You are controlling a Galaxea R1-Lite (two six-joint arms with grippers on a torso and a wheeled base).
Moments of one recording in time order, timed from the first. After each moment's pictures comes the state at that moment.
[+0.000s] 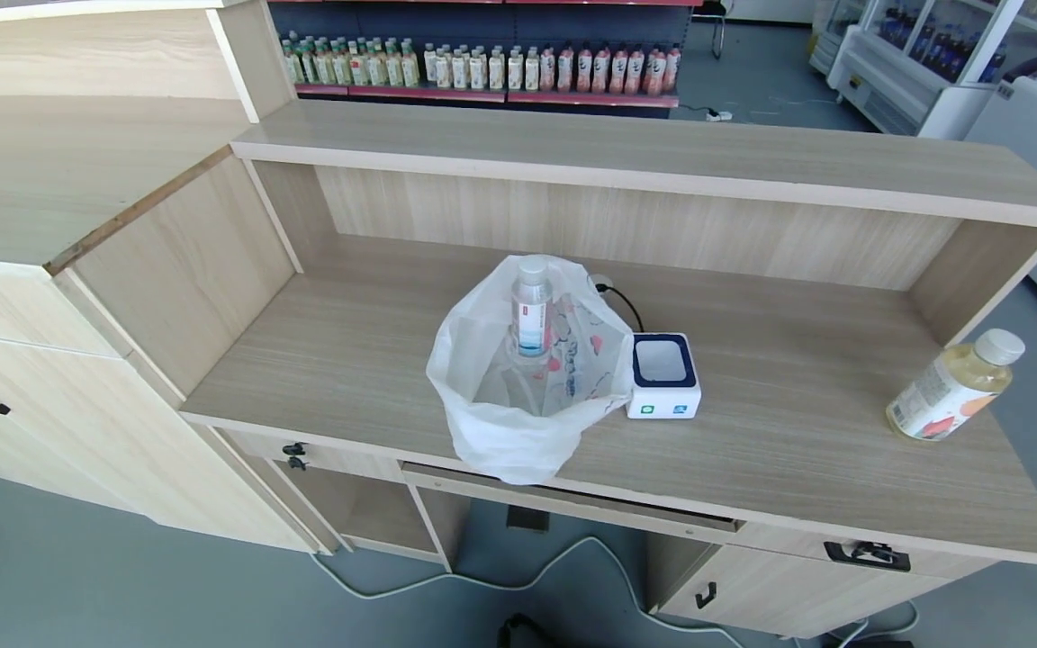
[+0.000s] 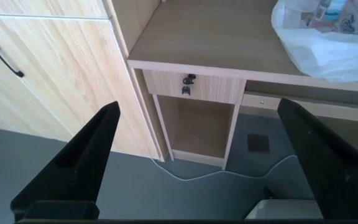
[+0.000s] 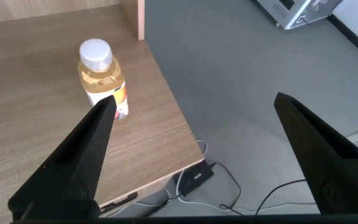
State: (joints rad) left arm 0.00 0.00 0.00 -0.06 0.05 0.07; right arm -0.62 1.19 -0.44 -0.65 -0.02 -0.05
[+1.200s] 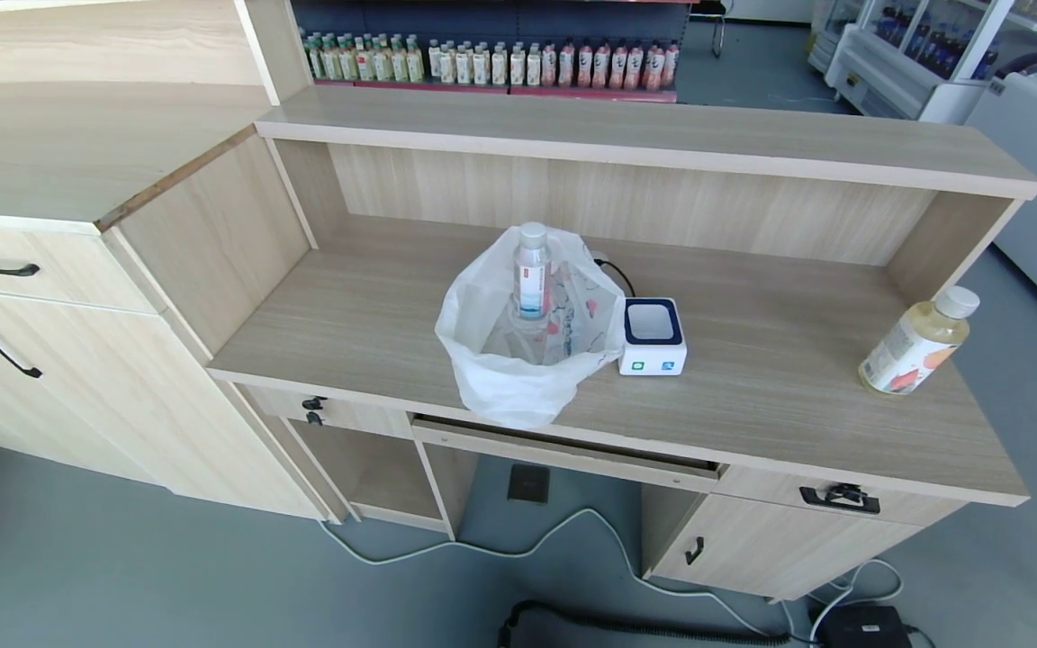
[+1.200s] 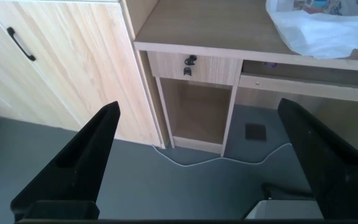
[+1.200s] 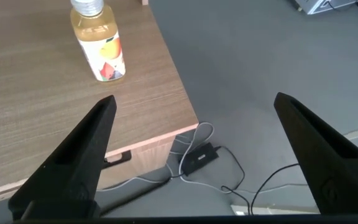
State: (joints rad) left arm 0.00 0.00 0.00 -0.06 0.05 0.07; right arm -0.64 1.30 -0.44 -0.71 0.08 -0.05
